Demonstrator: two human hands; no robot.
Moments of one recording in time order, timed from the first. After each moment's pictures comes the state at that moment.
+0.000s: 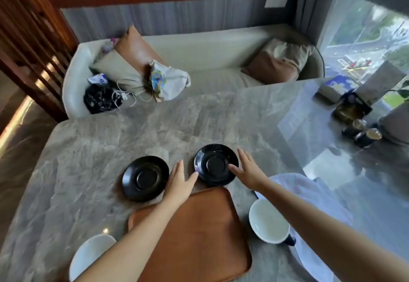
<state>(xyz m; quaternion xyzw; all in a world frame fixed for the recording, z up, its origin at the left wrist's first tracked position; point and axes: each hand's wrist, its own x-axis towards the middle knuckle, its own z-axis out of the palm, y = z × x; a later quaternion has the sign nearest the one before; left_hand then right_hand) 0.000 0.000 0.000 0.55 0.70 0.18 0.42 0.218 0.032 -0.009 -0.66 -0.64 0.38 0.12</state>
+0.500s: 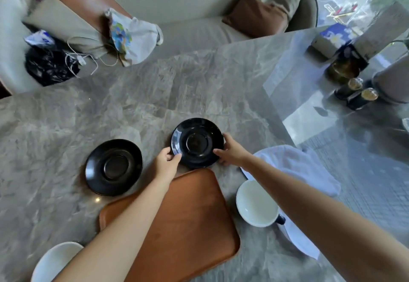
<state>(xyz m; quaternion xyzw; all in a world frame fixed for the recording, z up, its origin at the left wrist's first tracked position) 0.027 0.040 -0.053 0.36 0.73 0.27 0.51 0.223 0.062 -0.056 -0.68 -0.49 0.53 0.12</state>
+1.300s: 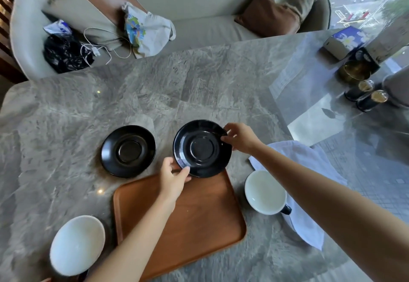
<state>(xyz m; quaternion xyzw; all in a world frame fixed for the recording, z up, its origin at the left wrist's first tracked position) 0.010 -0.035 -0.042 0.30 0.68 0.40 0.54 0.214 0.063 -0.026 -0.67 -0.62 0.40 0.12</state>
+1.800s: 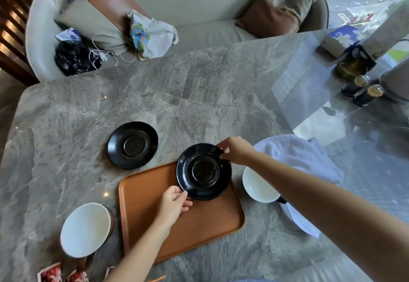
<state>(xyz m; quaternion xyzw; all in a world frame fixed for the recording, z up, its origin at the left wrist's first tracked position) -0.002 -0.110 -0.052 0.32 0.70 0.26 0.59 0.210 0.021 -0.029 -0.59 -0.72 0.36 -0.04</state>
